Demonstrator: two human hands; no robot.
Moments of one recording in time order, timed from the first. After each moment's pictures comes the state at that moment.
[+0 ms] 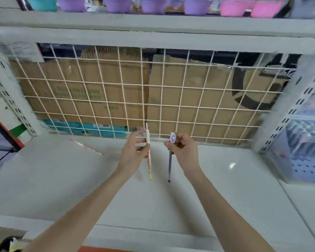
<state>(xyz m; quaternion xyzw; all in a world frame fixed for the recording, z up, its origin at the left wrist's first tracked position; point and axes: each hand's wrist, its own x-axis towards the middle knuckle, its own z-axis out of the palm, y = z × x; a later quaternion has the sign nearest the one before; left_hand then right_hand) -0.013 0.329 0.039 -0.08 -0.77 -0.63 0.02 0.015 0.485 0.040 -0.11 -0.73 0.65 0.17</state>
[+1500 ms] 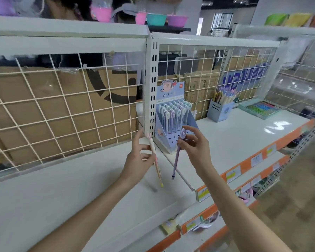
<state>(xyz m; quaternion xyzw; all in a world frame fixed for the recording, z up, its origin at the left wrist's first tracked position) 0.096 0.586 0.042 -0.37 -0.67 -0.62 -0.16 0.206 0.729 0.062 -0.24 -0.69 0.56 0.39</state>
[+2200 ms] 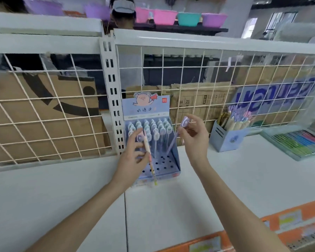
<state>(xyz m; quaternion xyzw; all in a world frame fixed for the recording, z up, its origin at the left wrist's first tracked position) 0.098 0.774 0.045 -0.31 -0.71 -0.62 -0.03 0.150 0.945 0.077 -0.16 -0.70 0.56 0.42</state>
